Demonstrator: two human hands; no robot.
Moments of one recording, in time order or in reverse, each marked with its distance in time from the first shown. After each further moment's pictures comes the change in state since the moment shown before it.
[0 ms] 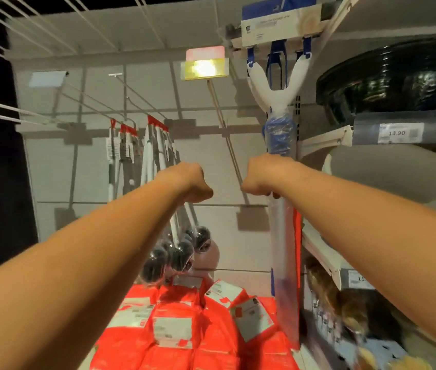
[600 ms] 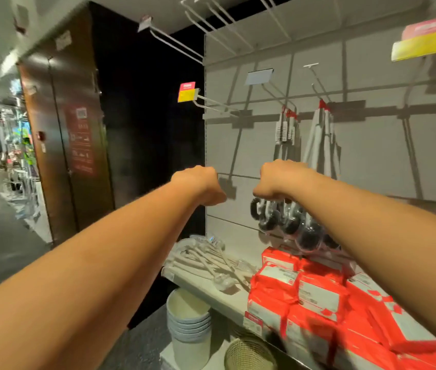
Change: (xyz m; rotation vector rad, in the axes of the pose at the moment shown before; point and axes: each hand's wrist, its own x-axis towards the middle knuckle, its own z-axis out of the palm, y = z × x) left_hand -0.237 -0.215 -0.064 0.185 -0.078 -0.534; right_hand -0.107 -0.276 -0.025 0.087 0.002 -0.491
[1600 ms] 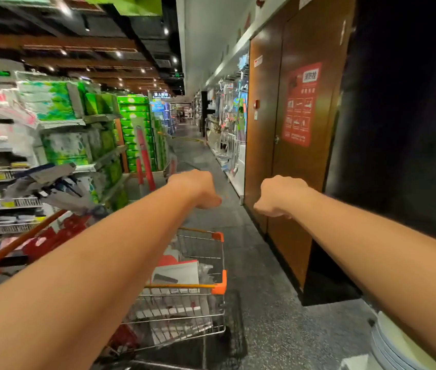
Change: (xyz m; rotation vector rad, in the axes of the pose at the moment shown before) left_hand -0.170 -0.507 0.008 0.171 -0.203 -0.755; right_hand 0.018 -0.554 0.014 0.144 -0.092 -0.780
